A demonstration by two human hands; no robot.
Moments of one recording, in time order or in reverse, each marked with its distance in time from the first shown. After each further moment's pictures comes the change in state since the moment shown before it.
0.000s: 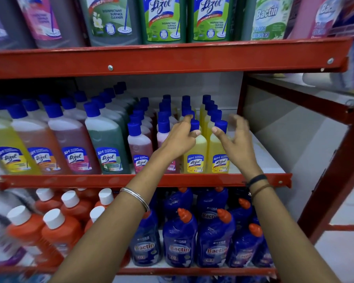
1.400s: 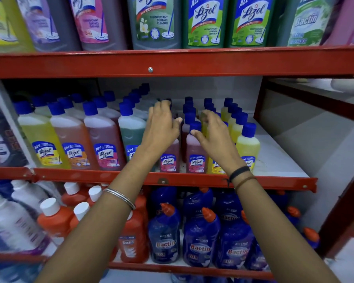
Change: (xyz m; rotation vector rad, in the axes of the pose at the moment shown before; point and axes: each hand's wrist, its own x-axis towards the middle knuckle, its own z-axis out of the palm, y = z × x) left_hand -0.027 -0.053 -0.088 0.261 0.407 0.040; right_hand -0.011 -0.080 0.081 -0.235 -0.166 -0.263
